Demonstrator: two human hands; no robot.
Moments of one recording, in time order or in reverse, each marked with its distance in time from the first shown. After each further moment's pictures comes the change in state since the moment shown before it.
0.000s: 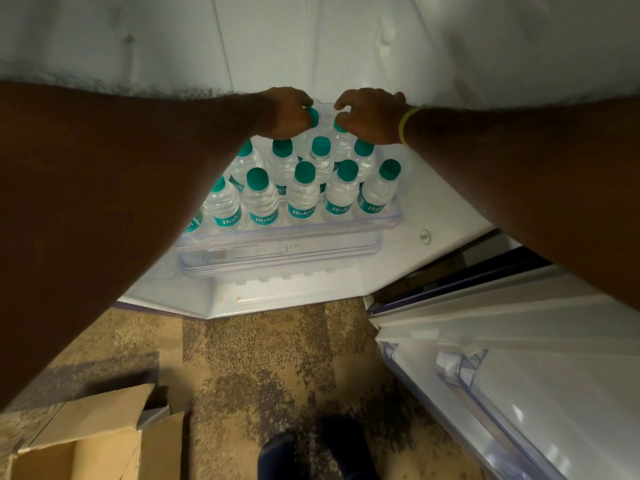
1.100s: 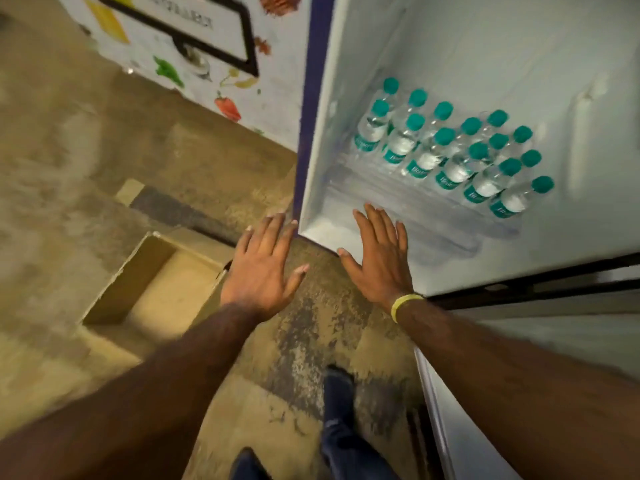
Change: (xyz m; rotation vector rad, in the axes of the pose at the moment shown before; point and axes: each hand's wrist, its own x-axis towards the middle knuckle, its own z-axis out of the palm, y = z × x) left_hand -0.420 -0.094 0.254 0.034 0.435 -0.451; right_hand -0.266 -0.160 0.197 0.025 0.122 -0.531
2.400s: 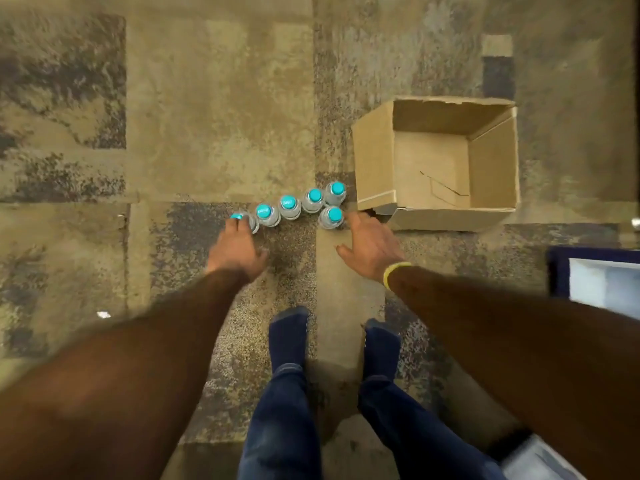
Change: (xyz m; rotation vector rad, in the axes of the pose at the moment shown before) left_hand -0.487 -0.192 0.246 -0.670 -0.180 -1.442; right_hand -0.191 -0.354 0.322 -0.367 -0.838 -0.928
